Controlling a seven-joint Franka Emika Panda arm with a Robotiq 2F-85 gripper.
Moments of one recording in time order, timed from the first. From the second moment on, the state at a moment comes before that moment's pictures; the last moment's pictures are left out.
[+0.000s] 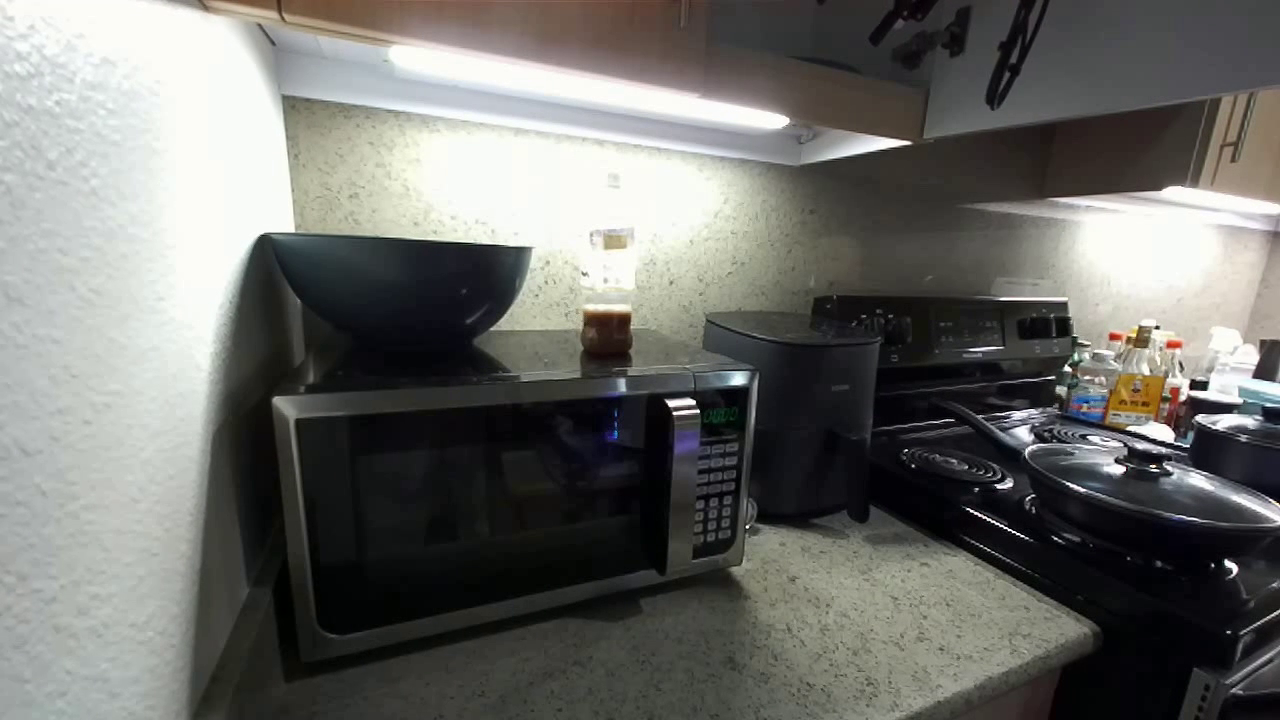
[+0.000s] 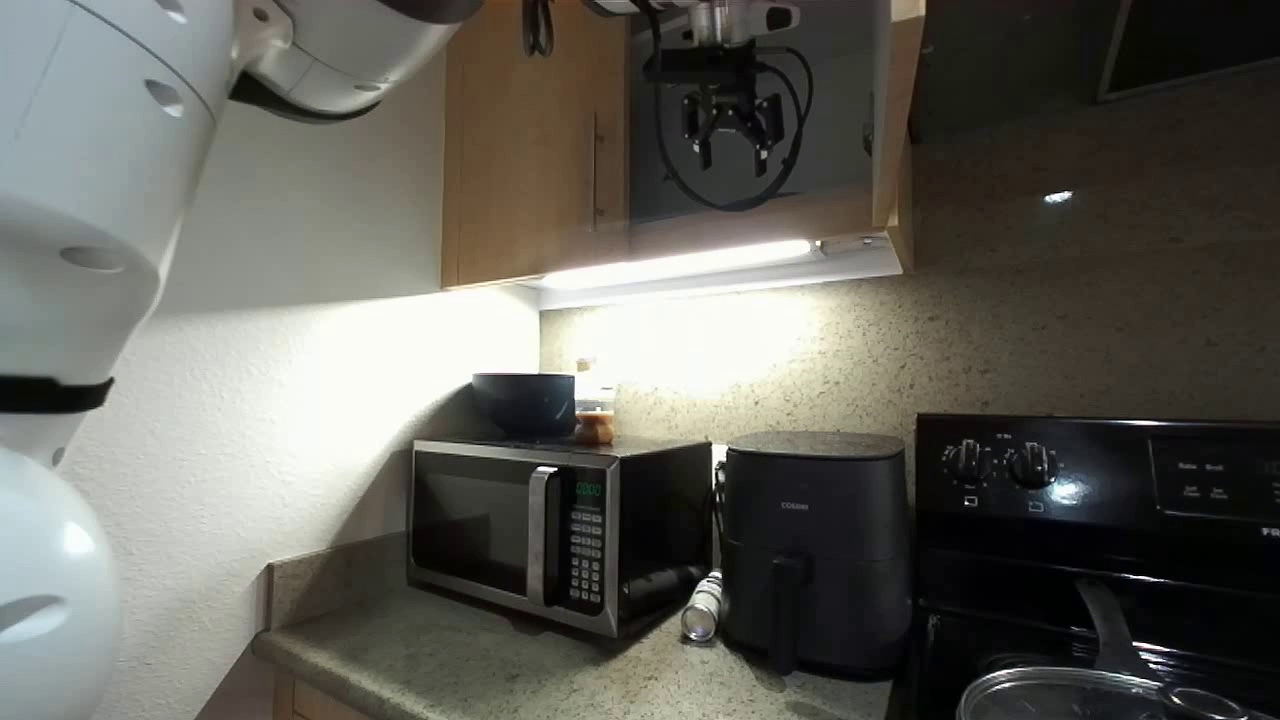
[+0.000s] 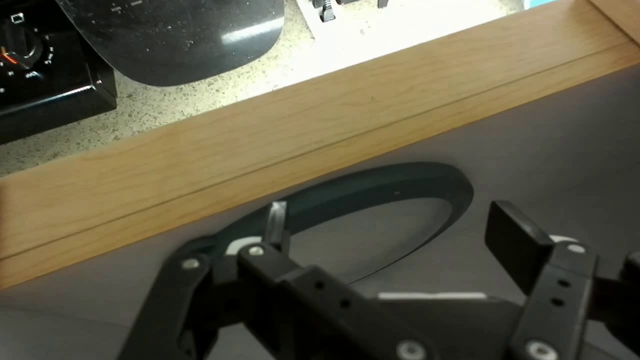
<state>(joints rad) -0.10 0.19 -0.16 -0.95 0.36 1.86 0.09</state>
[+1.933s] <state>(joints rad) -0.19 0.52 -0.03 -0.50 0.37 1.76 0.08</state>
